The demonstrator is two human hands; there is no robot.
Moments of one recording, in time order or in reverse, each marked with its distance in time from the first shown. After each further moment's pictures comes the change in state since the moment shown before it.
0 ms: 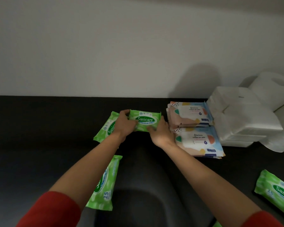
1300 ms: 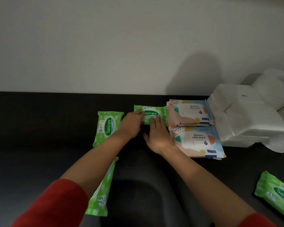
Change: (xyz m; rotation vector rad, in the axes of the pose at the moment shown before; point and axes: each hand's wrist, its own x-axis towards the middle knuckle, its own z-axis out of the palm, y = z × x) left_hand 0.029 -0.009 0.026 1.007 -0.199 0.471; right_hand 0.014 0.023 0.010 -0.586 -0.134 -0.178
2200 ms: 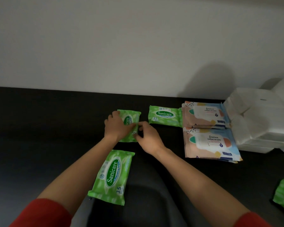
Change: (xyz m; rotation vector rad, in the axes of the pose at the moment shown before) left_hand -0.071 -0.054 -0.036 -0.353 0.219 -0.561; right_hand -0.022 -0.073 0.010 0.539 0.039 -0.222
